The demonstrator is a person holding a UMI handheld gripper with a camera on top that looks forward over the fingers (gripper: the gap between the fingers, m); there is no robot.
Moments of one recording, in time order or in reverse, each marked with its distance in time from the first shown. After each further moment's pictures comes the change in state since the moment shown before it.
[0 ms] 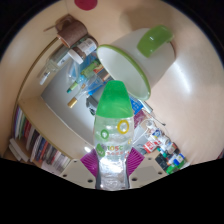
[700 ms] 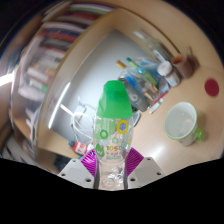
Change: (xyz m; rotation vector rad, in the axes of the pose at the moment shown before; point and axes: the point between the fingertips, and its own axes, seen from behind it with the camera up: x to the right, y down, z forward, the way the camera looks) arm 0.073 0.007 -0.015 0.054 0.332 -1.355
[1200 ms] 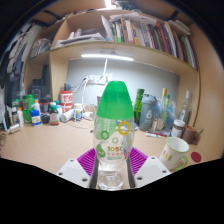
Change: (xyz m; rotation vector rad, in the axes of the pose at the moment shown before) arm 0.047 0.094 -0.003 0.124 0.162 -1.037
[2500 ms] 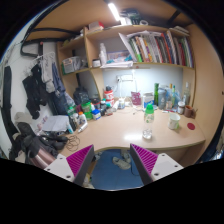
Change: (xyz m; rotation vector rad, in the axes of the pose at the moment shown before) arm -0.146 -0.099 -0.411 -0.256 -0.256 0.176
